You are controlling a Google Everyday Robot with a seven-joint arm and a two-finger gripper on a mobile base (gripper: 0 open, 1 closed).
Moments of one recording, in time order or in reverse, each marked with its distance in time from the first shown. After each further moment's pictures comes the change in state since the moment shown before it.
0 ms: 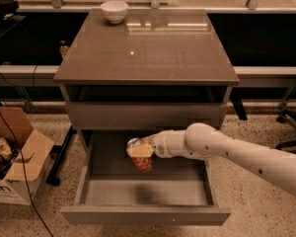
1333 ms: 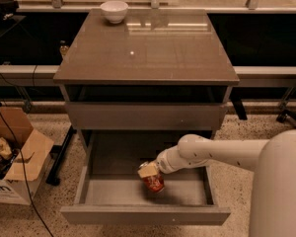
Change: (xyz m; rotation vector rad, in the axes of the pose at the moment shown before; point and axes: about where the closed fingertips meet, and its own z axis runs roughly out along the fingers) arm 0.129 -0.045 0.035 0.078 0.329 0.138
